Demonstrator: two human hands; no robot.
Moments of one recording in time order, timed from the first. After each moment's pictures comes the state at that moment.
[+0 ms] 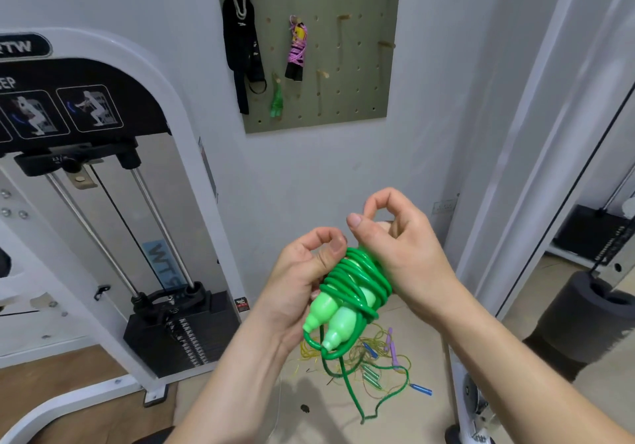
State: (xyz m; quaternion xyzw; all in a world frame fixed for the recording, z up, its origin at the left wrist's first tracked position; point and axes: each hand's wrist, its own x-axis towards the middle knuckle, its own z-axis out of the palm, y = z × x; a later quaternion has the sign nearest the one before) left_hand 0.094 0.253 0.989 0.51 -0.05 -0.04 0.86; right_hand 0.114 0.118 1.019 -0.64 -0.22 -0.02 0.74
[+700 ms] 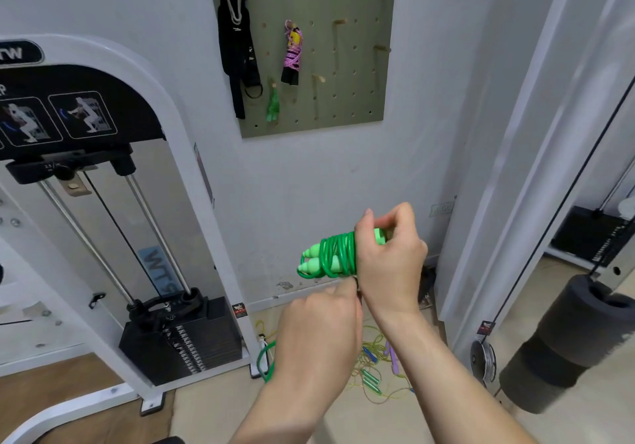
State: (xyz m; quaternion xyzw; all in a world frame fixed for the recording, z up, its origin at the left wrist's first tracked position) left_hand 0.071 0.232 0.964 0.95 -0.09 0.27 0.12; right_hand 0.144 0.147 0.980 -0.73 -0.01 -0.38 0.56
